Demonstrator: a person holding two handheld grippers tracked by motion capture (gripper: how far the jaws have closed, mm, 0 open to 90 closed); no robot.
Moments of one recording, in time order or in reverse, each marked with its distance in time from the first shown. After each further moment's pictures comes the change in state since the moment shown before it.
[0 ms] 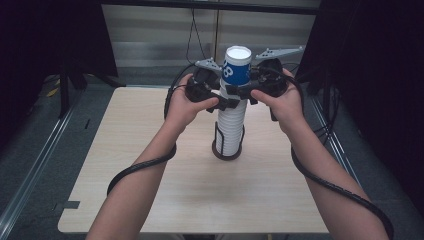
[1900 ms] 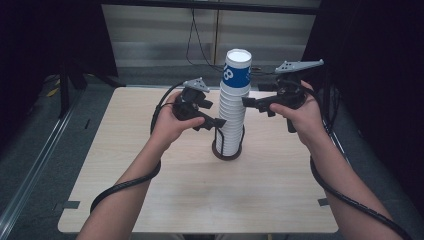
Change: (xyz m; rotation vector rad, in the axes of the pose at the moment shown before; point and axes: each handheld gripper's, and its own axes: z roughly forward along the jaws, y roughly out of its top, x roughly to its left) left arm -0.009 -0.044 -0.015 0.081 -0.027 0.002; right arm -0.012 -0.031 -0.034 0.018 0.036 0.014
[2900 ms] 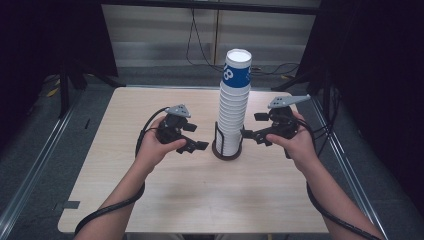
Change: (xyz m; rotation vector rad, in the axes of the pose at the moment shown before) left arm -0.002 -0.076 -0.006 0.041 -0.023 -0.073; right arm 0.008 -0.075 0.017 0.091 0.035 -0.015
